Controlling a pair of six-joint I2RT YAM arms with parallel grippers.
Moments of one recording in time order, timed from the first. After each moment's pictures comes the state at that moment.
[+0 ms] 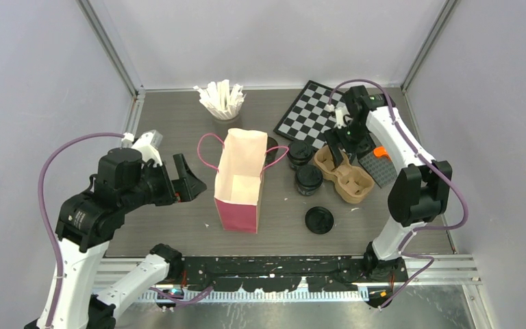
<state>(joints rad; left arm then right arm) -0.43 0.80 1.43 -1.28 0.10 -0.55 0.19 1.74 1.60 -1.22 -0.06 -0.17</state>
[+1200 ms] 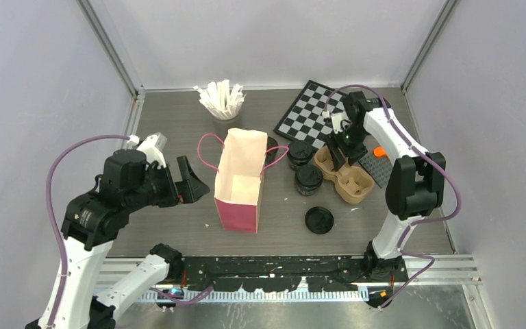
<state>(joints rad) -0.43 0.78 1.37 -1.26 0.14 -0.56 0.15 1.78 1.52 -1.18 -0.18 -0.29</state>
